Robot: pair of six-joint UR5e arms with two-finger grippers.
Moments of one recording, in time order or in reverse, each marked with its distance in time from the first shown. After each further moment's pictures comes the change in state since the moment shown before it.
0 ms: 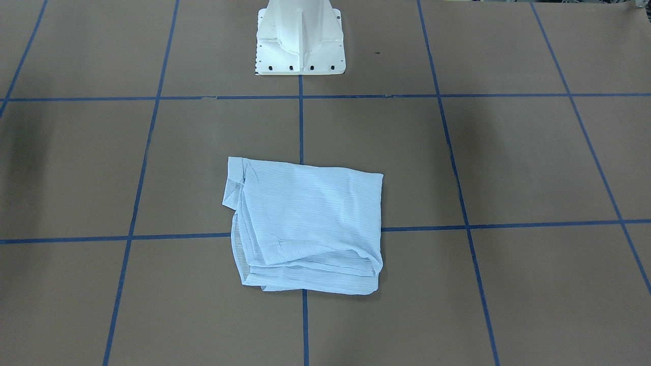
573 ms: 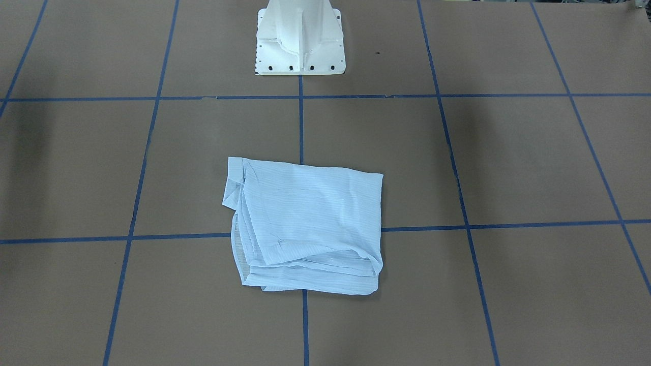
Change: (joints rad) left arm -0.033 0.046 -0.031 0.001 0.014 -0.053; right arm -0.008 -0.098 0.081 0.005 -0.020 -0.001
